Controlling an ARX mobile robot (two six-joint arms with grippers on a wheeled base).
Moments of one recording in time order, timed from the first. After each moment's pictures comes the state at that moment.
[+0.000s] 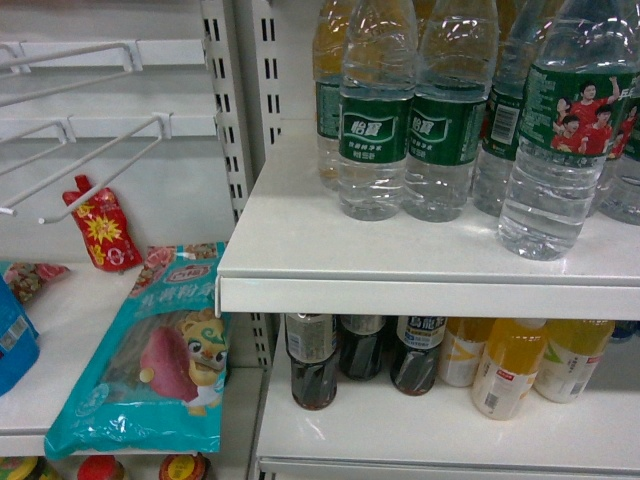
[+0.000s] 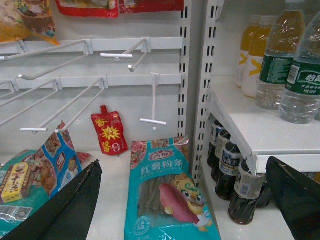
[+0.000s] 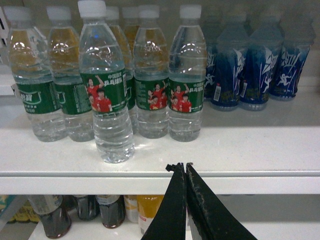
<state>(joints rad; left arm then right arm) 0.00 0.01 0.01 0.00 0.00 0.00 0.00 0.36 0.06 0.30 0.00 0.00</state>
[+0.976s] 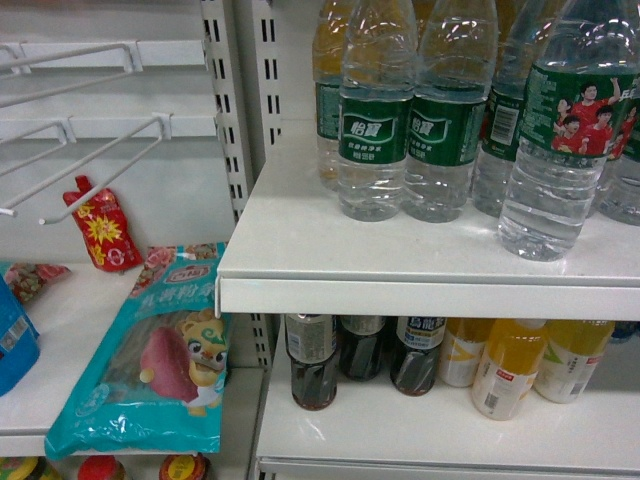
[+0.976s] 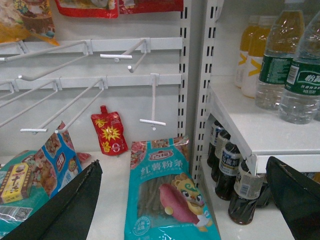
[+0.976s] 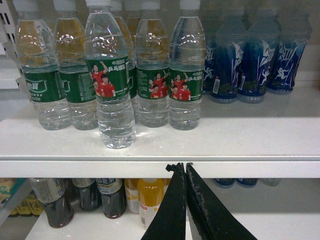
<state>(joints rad) 0.00 0.01 0.01 0.00 0.00 0.00 0.00 0.00 0.01 0.00 0.00 0.00</state>
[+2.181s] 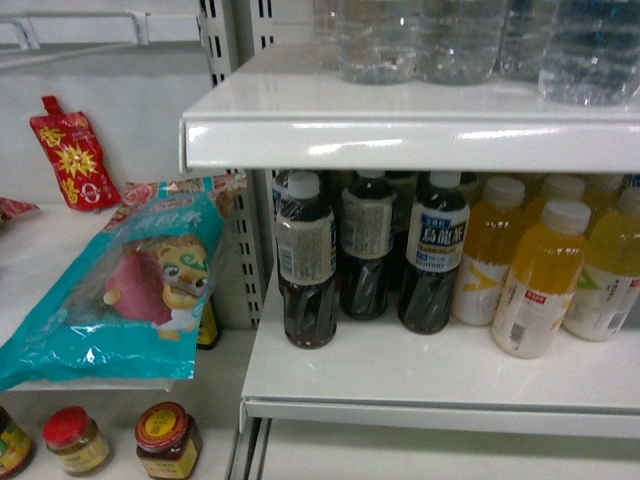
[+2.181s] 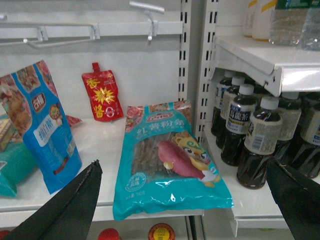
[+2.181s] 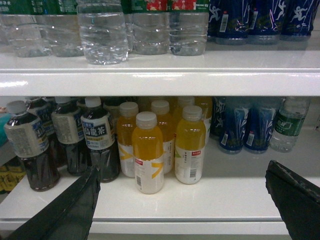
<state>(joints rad) 0.00 0.01 0.01 0.00 0.00 0.00 0.00 0.00 0.01 0.00 0.00 0.00</state>
